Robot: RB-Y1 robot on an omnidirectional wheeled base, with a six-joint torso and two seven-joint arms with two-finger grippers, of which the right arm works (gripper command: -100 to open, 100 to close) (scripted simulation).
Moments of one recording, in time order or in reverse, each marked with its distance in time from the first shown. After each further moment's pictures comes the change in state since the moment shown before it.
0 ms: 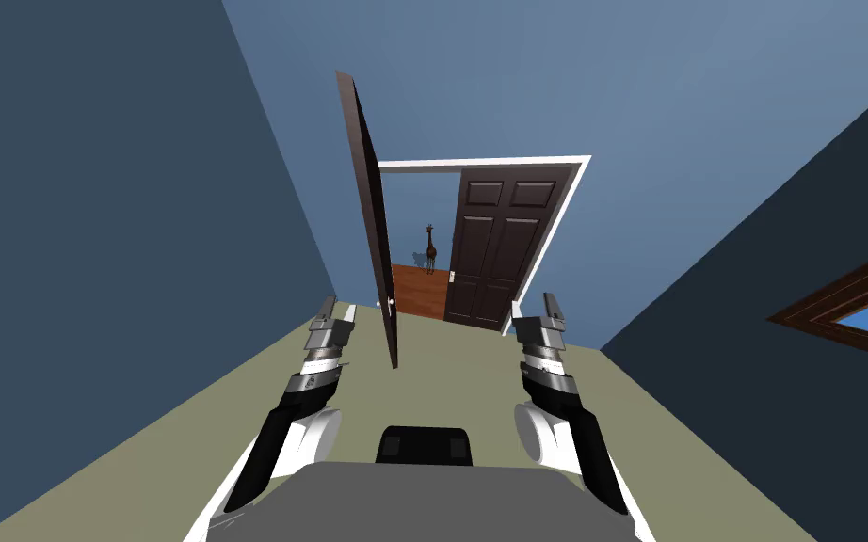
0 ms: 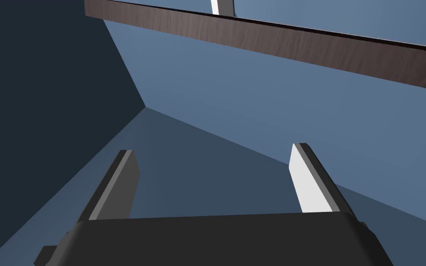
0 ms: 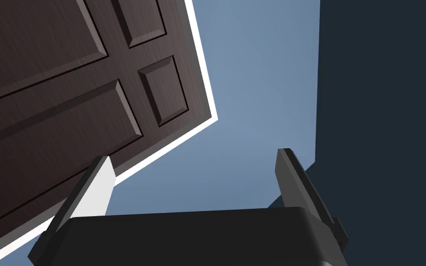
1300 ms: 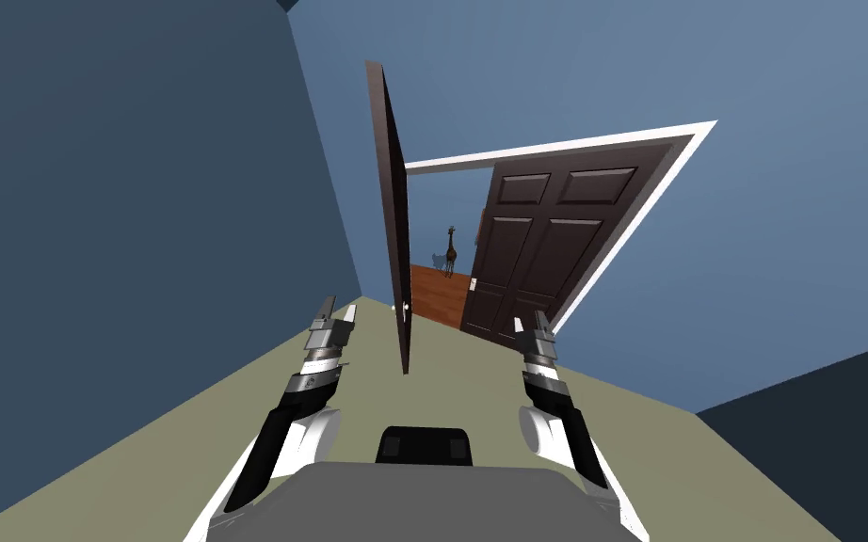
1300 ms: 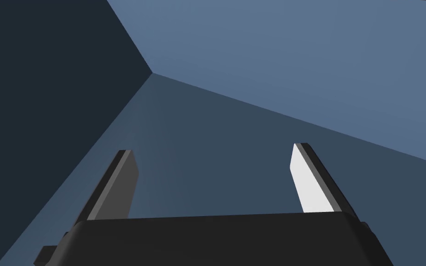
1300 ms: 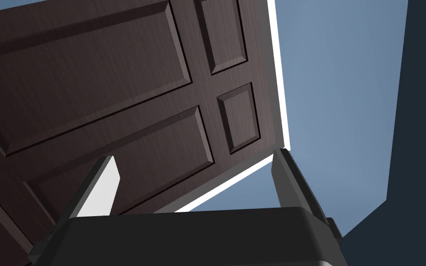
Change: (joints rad) arm -0.048 -0.068 -0.111 0.291 -0.077 -0.083 0.006
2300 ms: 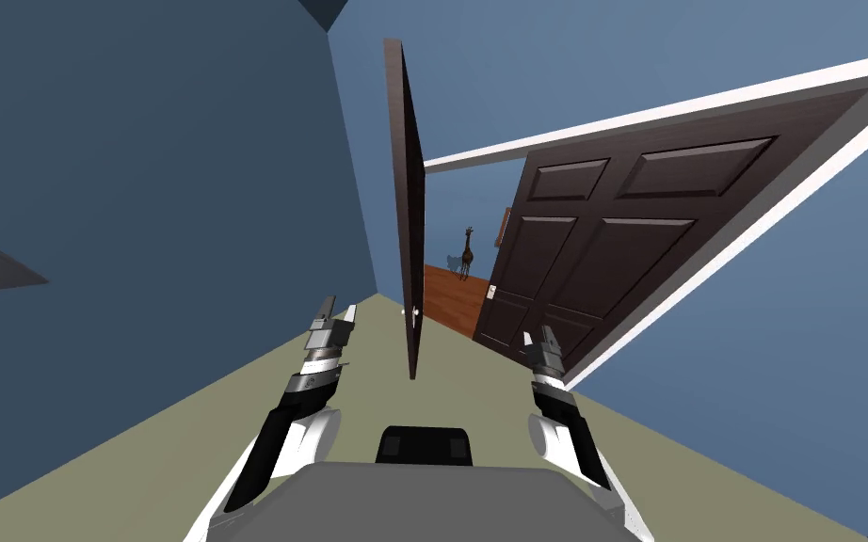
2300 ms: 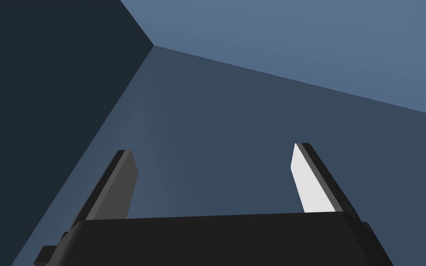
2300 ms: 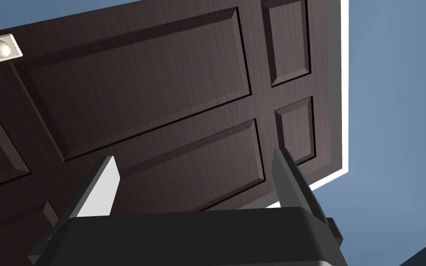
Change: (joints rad) arm -0.040 -0.049 -0.094 0.248 -0.066 -0.074 0.005
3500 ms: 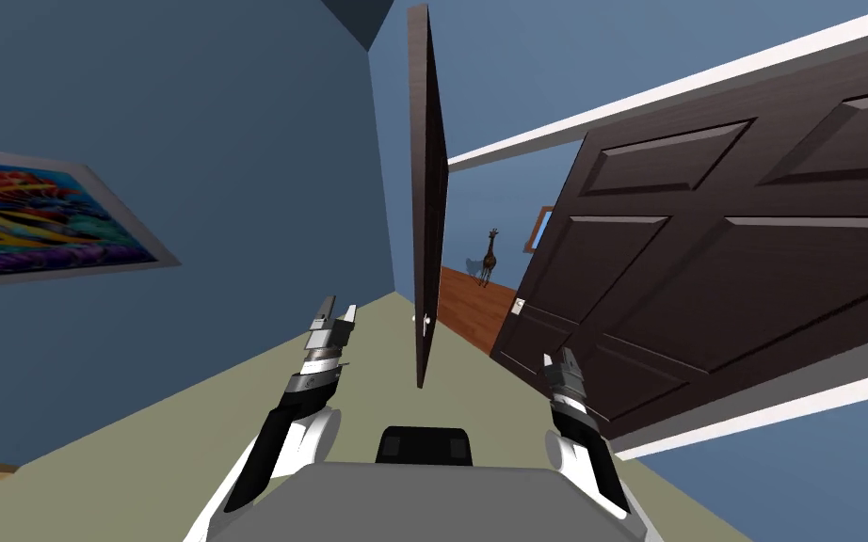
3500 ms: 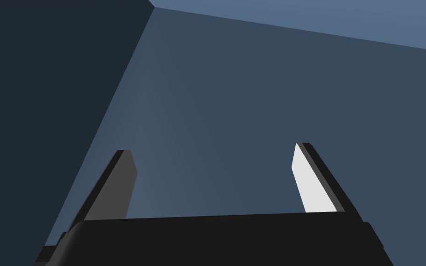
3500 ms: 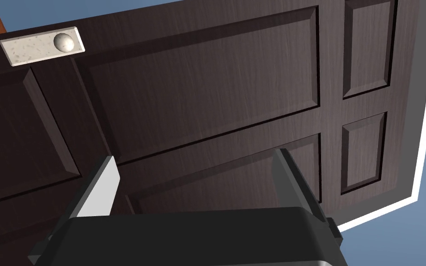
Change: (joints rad) arm -0.053 -0.059 -0.119 0.325 -0.083 -0.100 0.005
